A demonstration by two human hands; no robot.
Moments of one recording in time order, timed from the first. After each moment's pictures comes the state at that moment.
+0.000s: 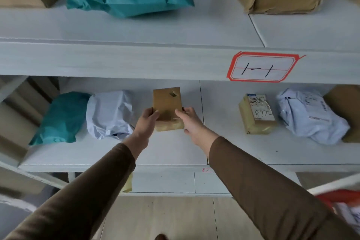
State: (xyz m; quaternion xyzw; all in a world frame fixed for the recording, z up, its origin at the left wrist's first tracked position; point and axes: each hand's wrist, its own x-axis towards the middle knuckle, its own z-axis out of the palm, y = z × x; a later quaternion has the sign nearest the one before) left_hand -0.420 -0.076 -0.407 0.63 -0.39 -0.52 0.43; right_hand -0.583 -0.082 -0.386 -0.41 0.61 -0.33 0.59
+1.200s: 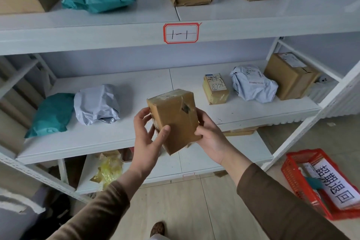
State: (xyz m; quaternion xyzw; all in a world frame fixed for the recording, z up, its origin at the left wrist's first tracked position) left_hand -0.498 0.177 -0.360 0.45 -0.53 -0.47 0.54; right_hand -0.706 0.164 -0.365 -0.38 0.39 -0.52 0.66
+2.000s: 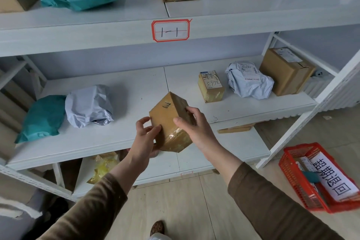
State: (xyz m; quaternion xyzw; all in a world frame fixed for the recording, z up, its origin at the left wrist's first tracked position) left_hand -0.506 0.139 -0.372 0.54 -0.39 -0.62 0.41; right_hand -0.688 0.159 -0.346 -0.50 0.60 -0.45 0.44
